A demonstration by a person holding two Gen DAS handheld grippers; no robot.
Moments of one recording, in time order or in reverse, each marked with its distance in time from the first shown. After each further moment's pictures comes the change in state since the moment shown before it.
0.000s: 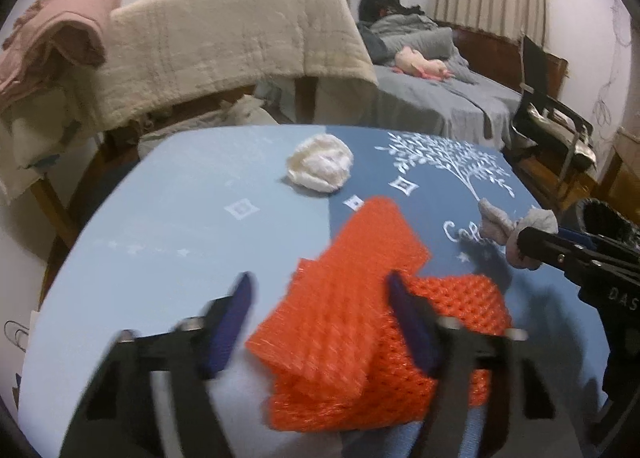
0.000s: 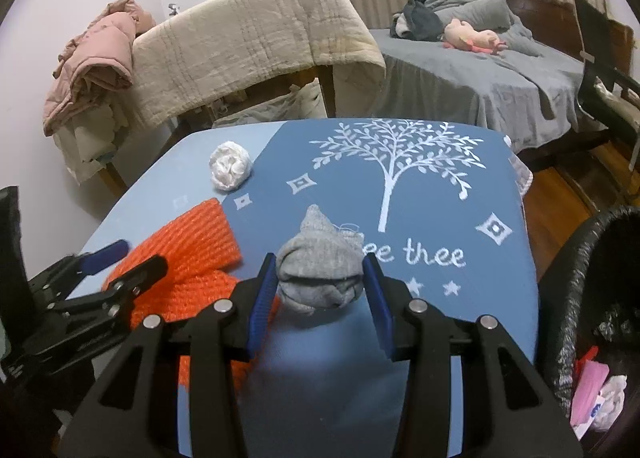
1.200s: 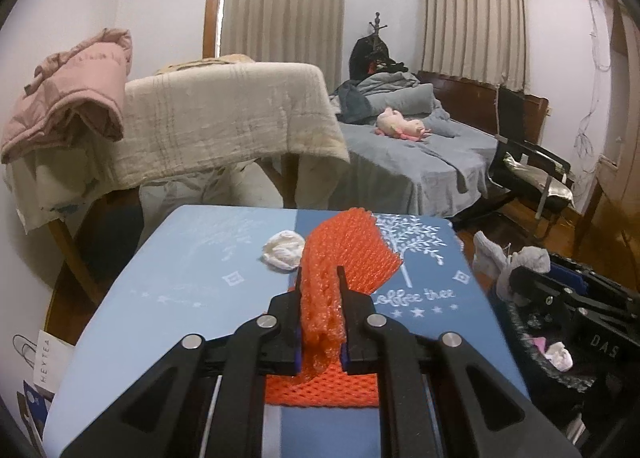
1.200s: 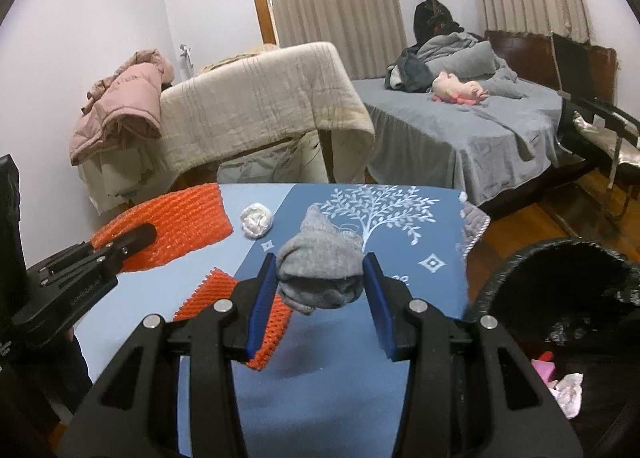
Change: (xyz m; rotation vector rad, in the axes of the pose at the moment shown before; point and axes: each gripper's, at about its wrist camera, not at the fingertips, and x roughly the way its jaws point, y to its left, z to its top) left arm -0.123 -0.047 0.035 -0.006 -0.204 -0.016; right arm -0.132 -0.002 0.004 -0.013 -0.185 -0.010
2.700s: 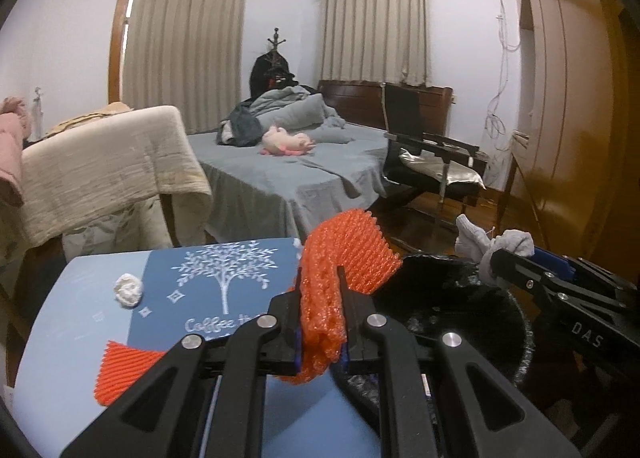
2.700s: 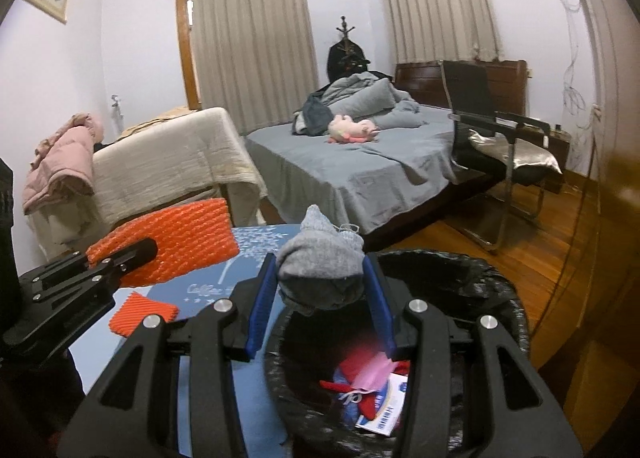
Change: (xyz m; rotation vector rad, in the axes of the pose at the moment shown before) left arm -0.038 -0.191 0.011 0.165 -0.058 -0.286; right arm -0.150 -0.128 -0.023 0.101 -0.159 -0.278
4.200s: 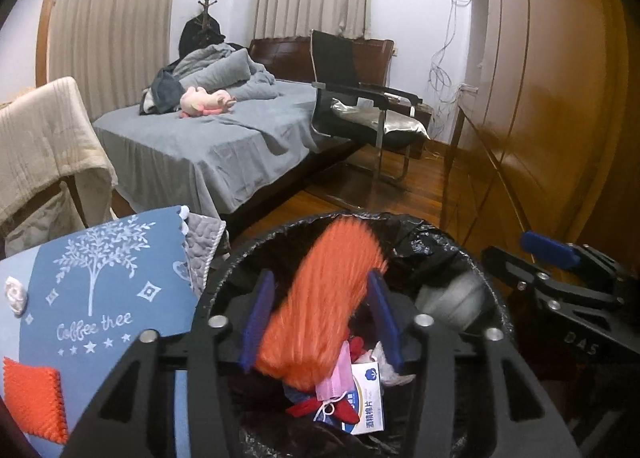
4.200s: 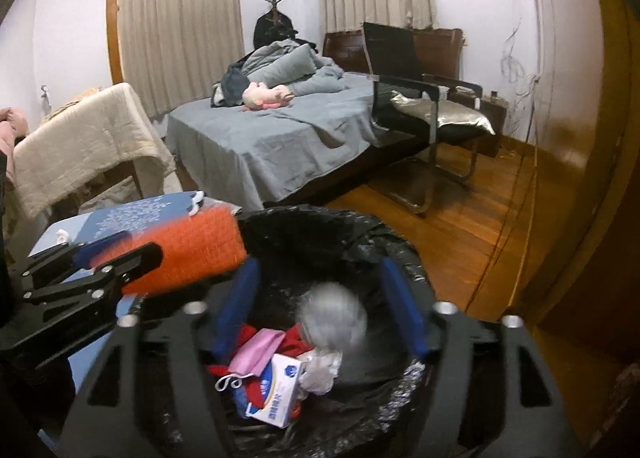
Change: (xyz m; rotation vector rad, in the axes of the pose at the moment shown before) left arm 0.122 -0.089 -0.023 0.075 0.155 -0.212; right arm 0.045 -0.107 -0.037 0.060 0.103 -0.254
